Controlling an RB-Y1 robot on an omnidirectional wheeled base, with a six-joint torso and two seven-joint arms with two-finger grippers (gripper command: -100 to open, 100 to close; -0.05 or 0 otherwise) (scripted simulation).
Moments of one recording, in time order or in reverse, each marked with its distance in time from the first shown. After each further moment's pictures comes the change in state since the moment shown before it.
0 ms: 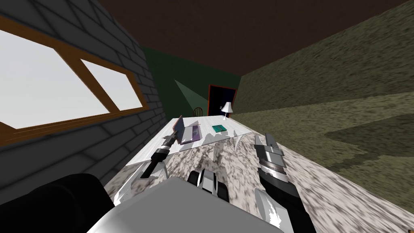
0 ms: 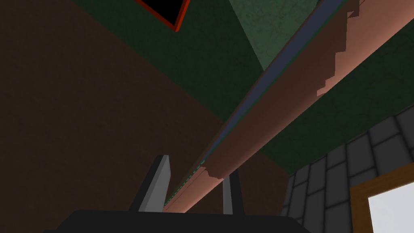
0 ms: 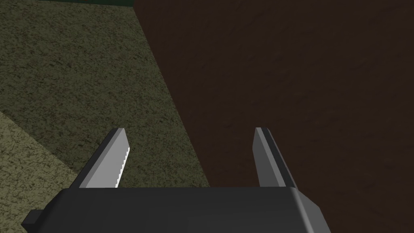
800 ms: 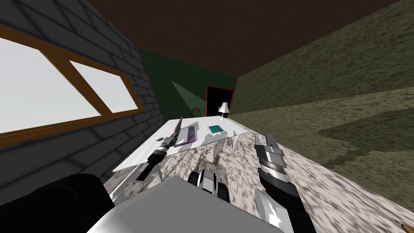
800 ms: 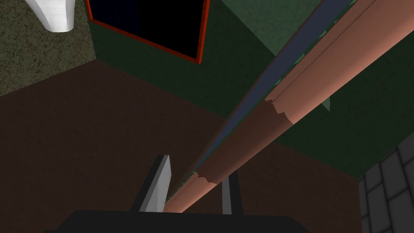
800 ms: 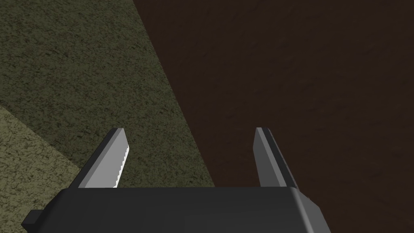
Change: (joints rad) left arm 0.037 0.071 0.011 0.035 -0.114 -0.005 -0.118; right arm 0.000 0.000 0.000 0.000 0.000 0.000 0.000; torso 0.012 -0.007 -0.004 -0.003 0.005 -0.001
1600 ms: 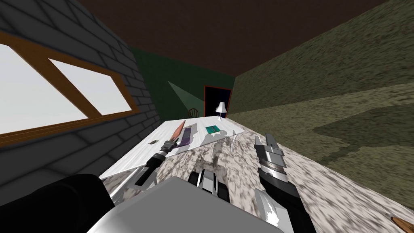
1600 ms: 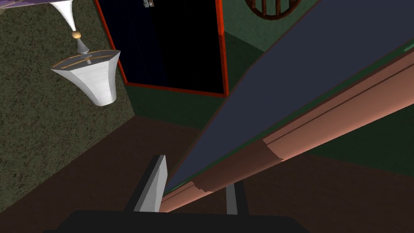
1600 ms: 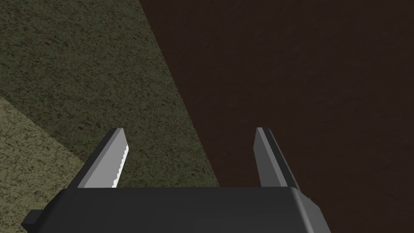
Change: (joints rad) left arm 0.028 0.026 -0.015 0.095 -0.132 -0.020 -0.150; right arm 0.000 0.000 0.000 0.000 0.000 0.000 0.000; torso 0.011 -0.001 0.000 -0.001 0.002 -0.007
